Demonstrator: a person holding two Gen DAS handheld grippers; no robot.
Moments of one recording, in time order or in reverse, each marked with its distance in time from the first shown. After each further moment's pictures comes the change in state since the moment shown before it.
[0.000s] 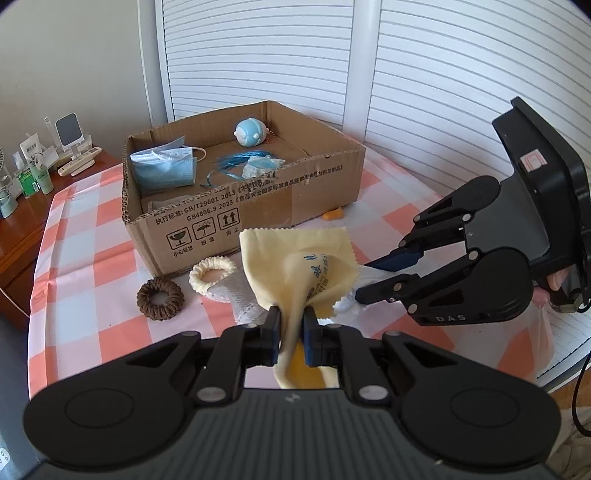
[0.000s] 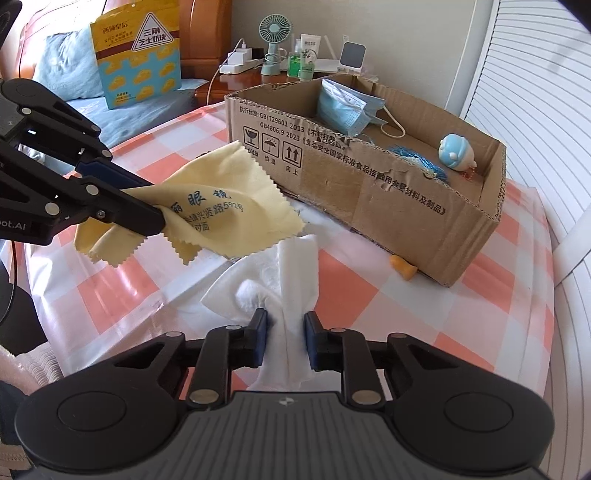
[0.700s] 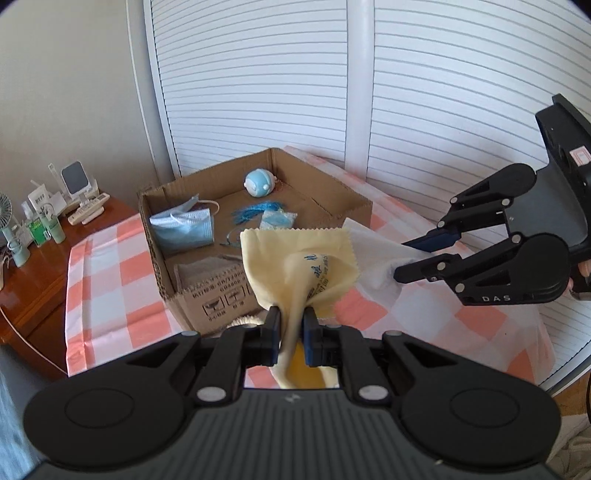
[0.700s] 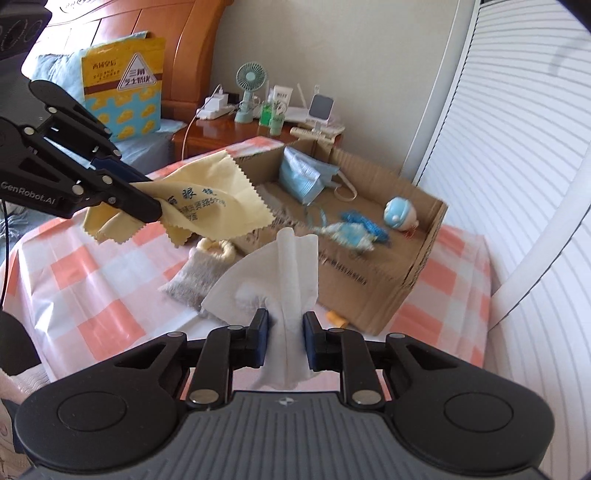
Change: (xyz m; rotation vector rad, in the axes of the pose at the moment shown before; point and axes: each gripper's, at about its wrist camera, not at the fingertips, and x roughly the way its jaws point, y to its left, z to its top) left arm -0.030 0.015 0.039 0.077 -0.066 0.018; right arm -0.063 -0.012 0.026 -0.030 -0.131 -0.120
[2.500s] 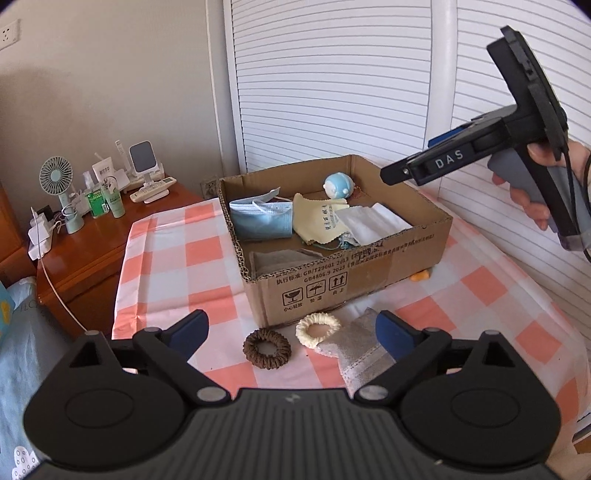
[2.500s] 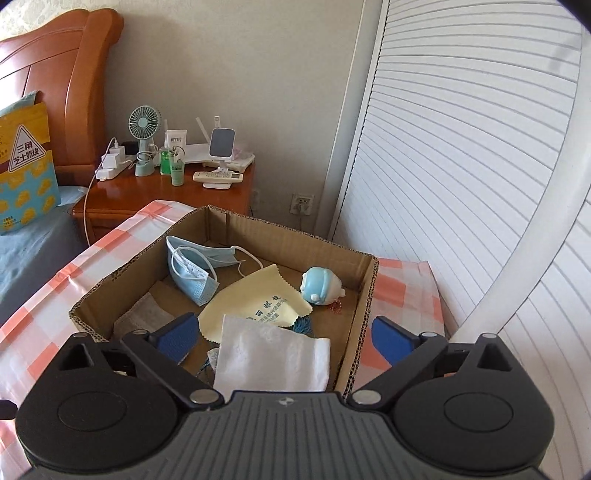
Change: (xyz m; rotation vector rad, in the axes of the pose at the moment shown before) left arm -0.001 0.039 -0.022 -0.145 -0.047 0.168; right arm 0.063 -0.067 0.091 0.227 -0.037 -0.191
